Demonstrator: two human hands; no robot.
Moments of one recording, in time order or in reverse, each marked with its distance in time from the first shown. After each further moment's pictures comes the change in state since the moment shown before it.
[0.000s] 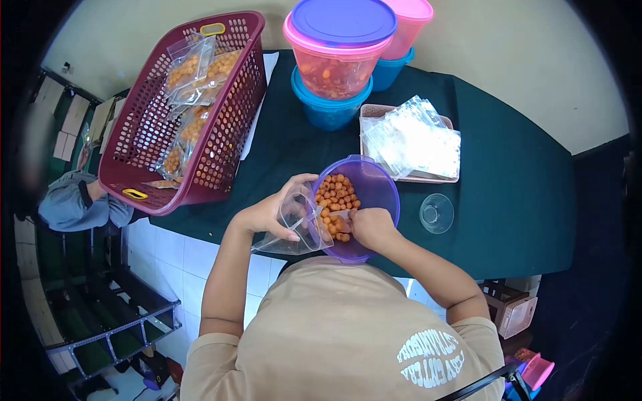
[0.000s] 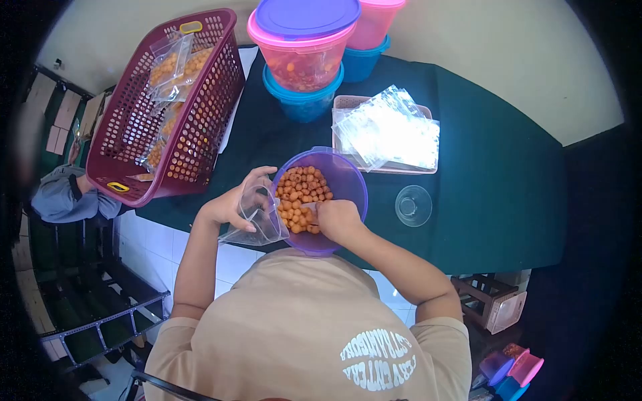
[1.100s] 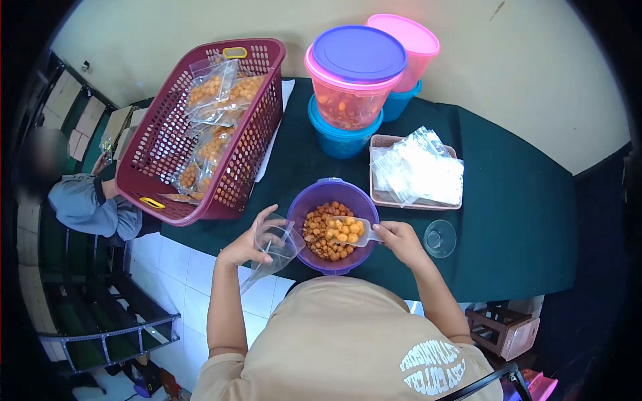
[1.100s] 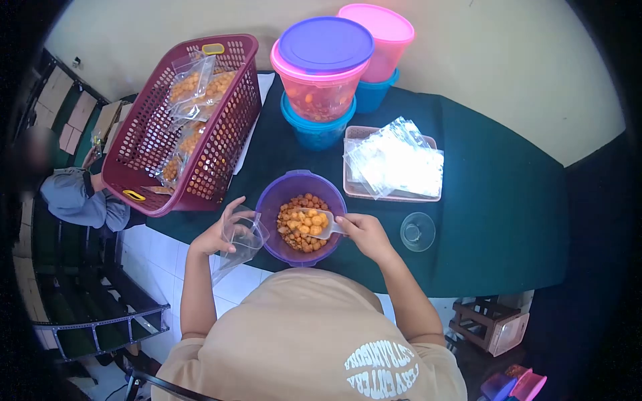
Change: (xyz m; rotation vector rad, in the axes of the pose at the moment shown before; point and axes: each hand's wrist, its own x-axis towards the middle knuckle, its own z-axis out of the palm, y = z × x) left_hand -0.082 -0.025 -0.025 -0.118 0.293 -0.004; right_hand -0.026 0.019 -0.049 1.071 0.156 0.157
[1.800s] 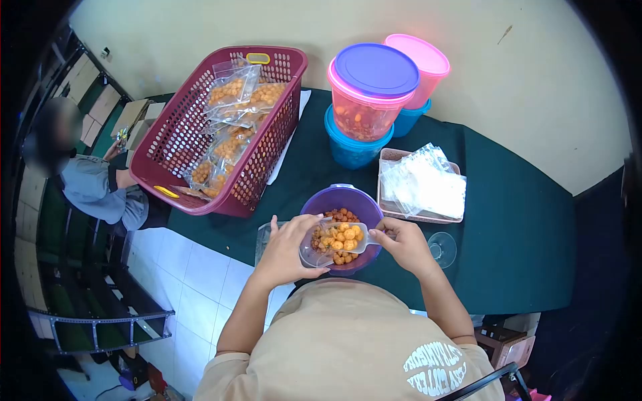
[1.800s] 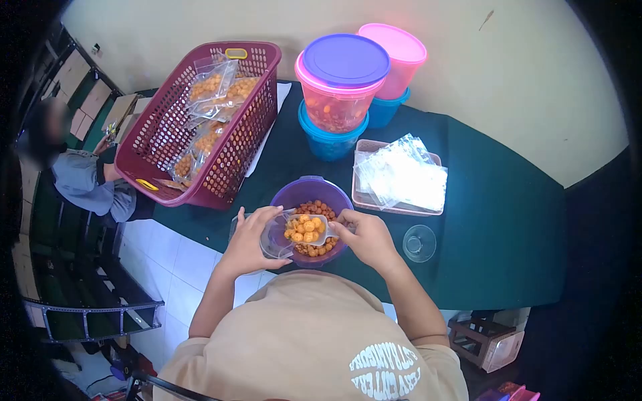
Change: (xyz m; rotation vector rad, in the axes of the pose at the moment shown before) left_hand -0.007 0.043 0.107 1.186 0.363 0.237; right_hand -0.021 -0.080 0.006 -0.254 0.026 -0.129
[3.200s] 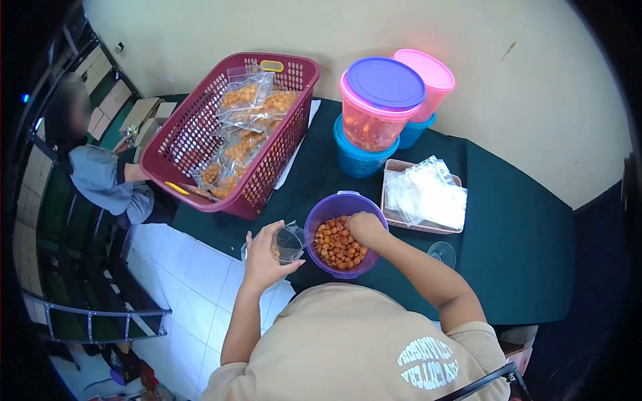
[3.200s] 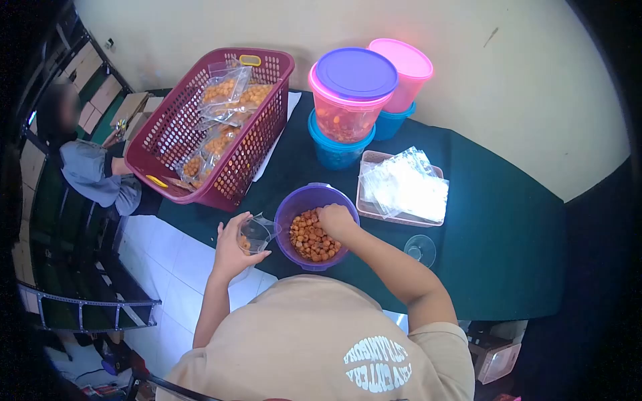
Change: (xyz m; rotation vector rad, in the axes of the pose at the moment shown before) left_hand -0.041 -0.042 0.006 -0.018 0.286 -0.273; right_hand 0.113 0.089 0.086 -0.889 -0.219 -0.366
